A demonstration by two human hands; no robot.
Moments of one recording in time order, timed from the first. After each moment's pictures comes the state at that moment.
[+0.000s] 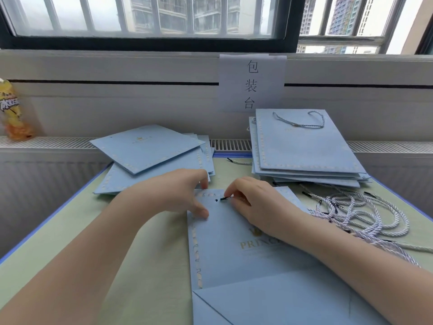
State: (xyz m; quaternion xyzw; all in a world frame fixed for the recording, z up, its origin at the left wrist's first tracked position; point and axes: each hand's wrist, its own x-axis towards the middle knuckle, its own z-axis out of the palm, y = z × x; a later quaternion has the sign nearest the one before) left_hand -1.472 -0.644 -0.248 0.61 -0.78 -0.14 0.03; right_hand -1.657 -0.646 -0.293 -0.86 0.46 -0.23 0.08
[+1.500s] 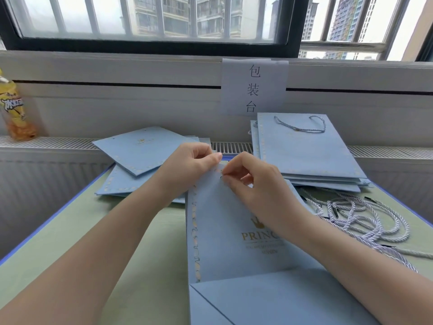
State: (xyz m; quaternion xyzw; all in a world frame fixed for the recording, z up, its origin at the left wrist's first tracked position) left_hand -1.482 -0.646 -0.240 0.48 -0.71 -0.28 0.43; right_hand -1.643 -0.637 -0.270 -0.80 0.36 -0.46 0.13
